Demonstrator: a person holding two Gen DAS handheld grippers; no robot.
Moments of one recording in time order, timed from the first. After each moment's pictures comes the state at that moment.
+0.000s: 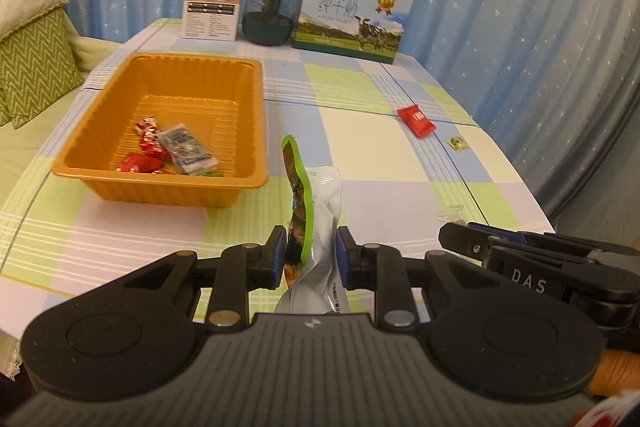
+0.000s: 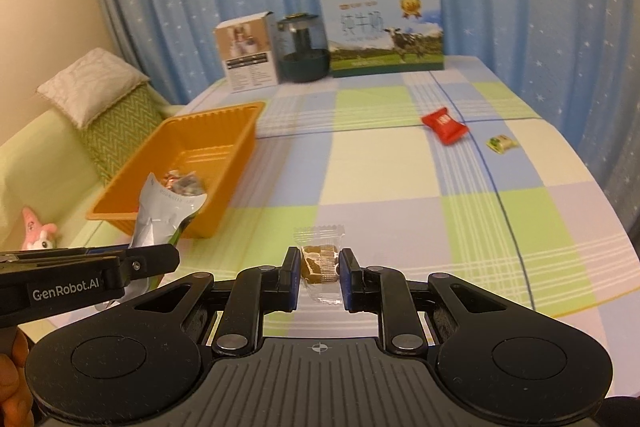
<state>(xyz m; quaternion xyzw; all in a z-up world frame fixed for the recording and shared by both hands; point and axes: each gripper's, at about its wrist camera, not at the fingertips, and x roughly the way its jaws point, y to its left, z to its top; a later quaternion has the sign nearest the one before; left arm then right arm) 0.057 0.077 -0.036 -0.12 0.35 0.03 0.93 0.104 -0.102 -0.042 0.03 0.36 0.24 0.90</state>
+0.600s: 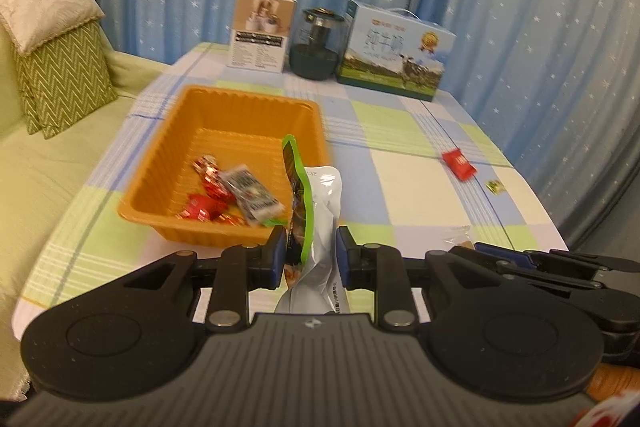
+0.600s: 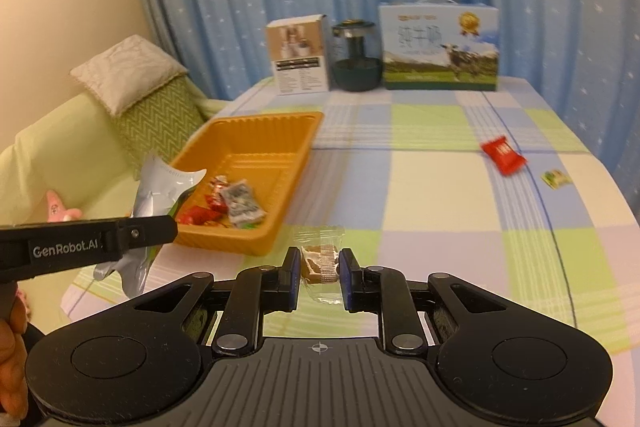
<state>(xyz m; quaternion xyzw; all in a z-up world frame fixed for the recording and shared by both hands) 0.059 0.137 -0.012 -0.13 0.32 0.08 0.94 0.115 -0.045 -0.027 0.00 0.34 0.30 0.89</state>
